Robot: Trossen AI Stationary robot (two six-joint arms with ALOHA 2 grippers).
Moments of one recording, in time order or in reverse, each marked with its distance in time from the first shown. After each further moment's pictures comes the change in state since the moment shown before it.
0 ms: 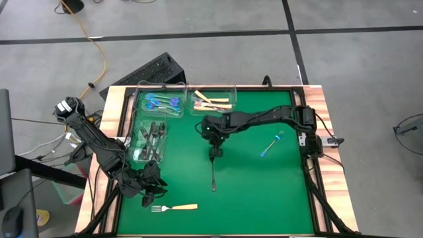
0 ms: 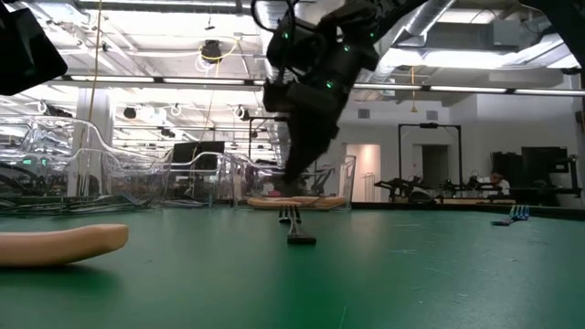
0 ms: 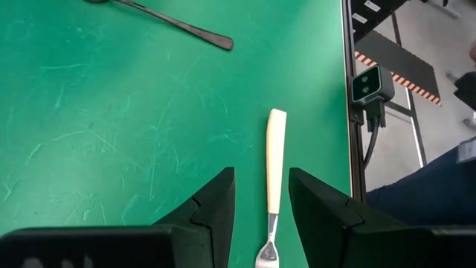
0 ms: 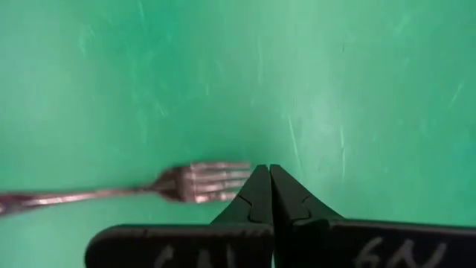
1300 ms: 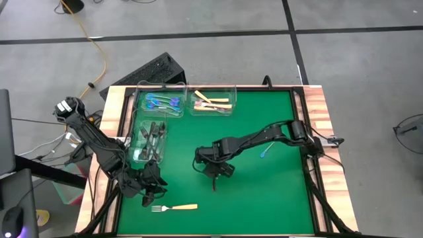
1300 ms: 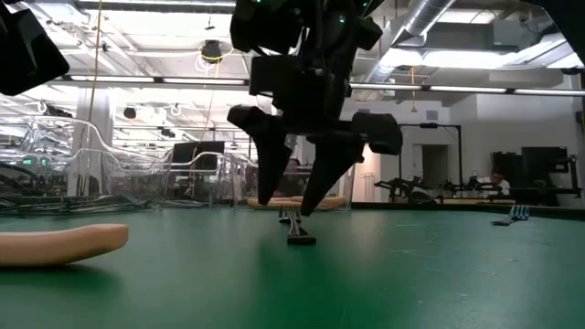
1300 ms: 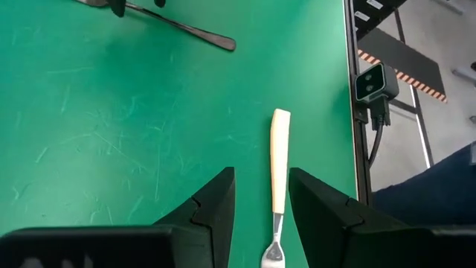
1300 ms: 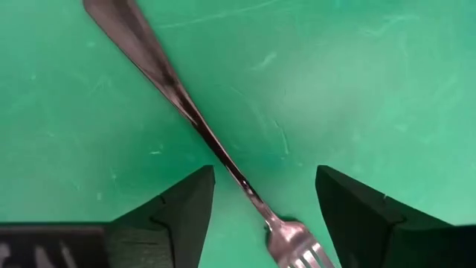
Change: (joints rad) left arm 0.000 0.000 0.000 -0.008 -0.007 0.016; right arm 0.234 0.148 0.164 -0.142 0.079 -0.898
